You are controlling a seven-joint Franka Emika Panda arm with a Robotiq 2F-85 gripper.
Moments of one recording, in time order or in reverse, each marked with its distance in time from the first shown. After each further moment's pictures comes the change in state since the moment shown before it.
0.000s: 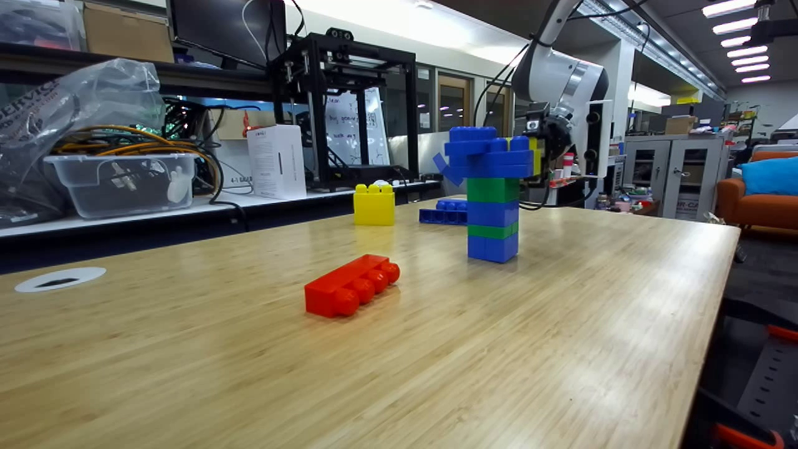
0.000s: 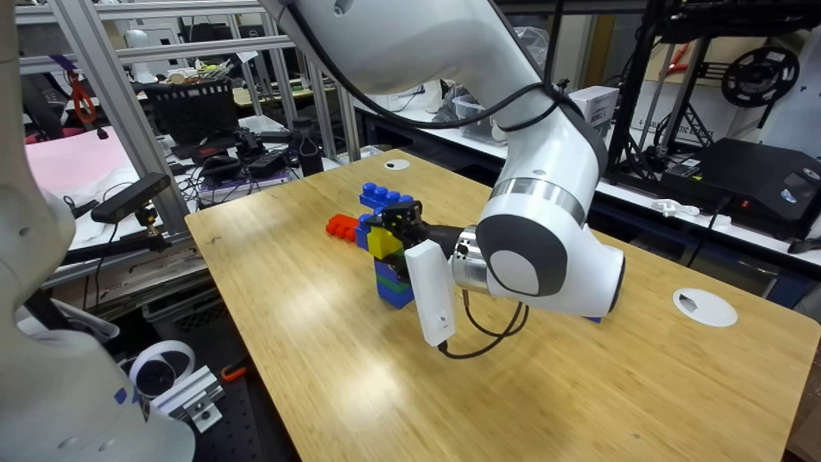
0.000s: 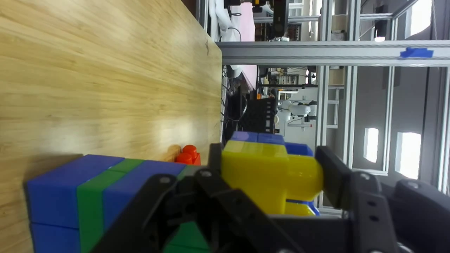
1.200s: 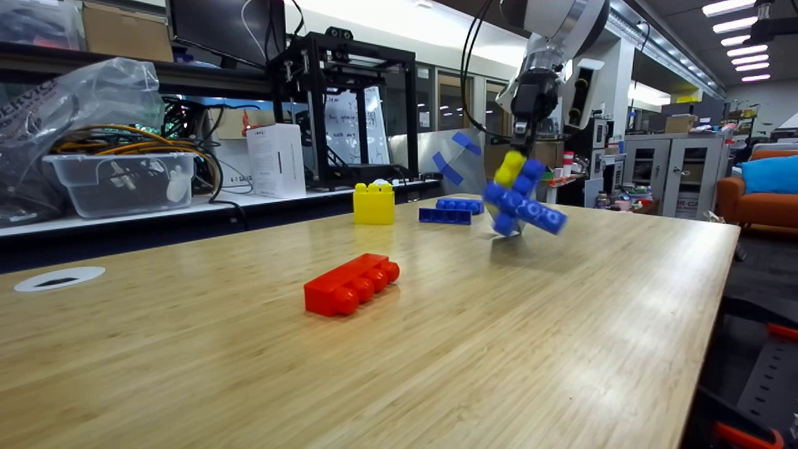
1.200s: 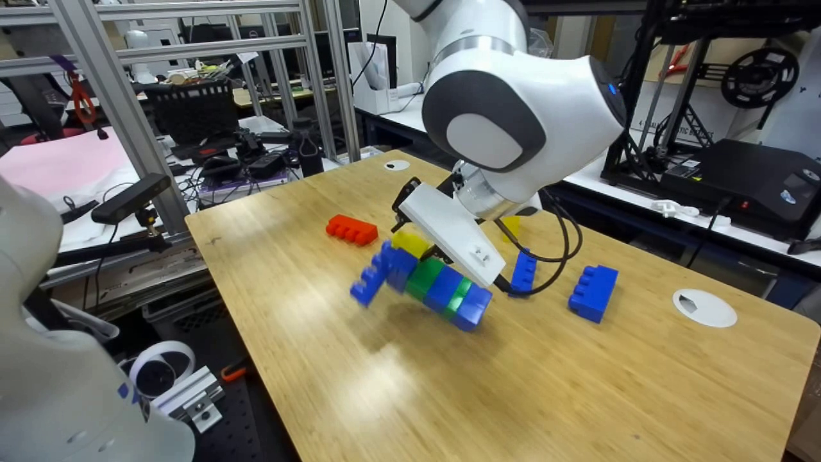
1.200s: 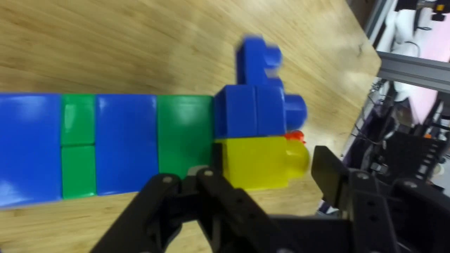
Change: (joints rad) arm 0.131 -0.315 -0.006 -0.128 -0.208 0.501 0.012
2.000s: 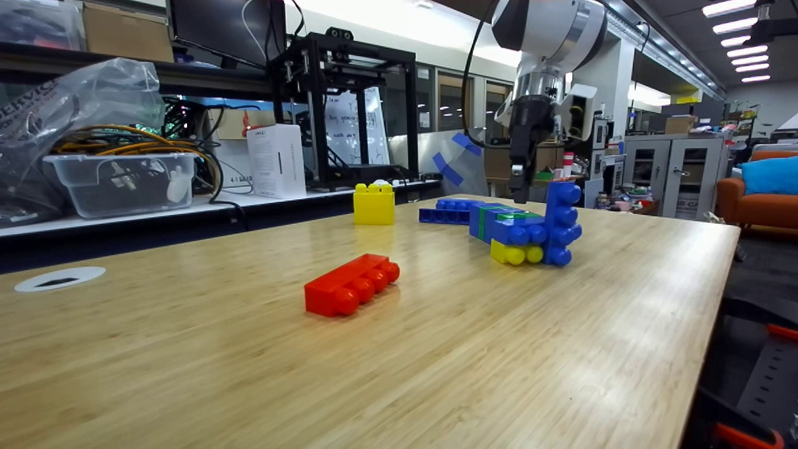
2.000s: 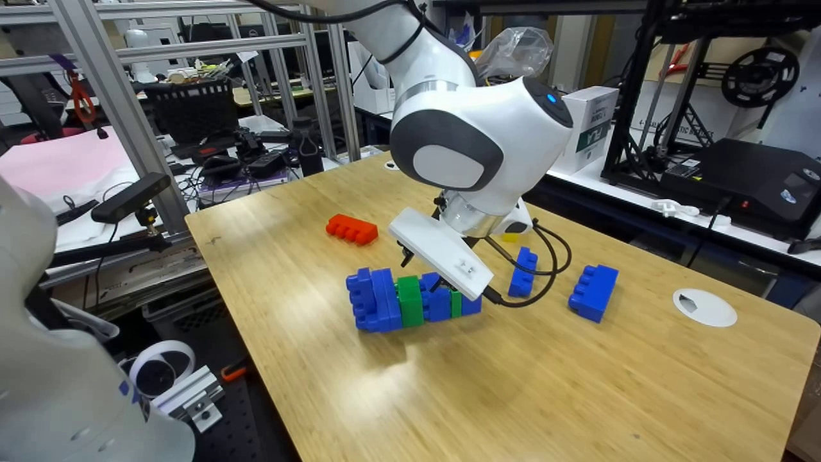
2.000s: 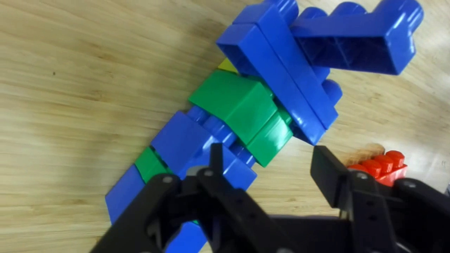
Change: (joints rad) arm 0.049 0.001 0.029 -0.115 -0.095 0.313 0.132
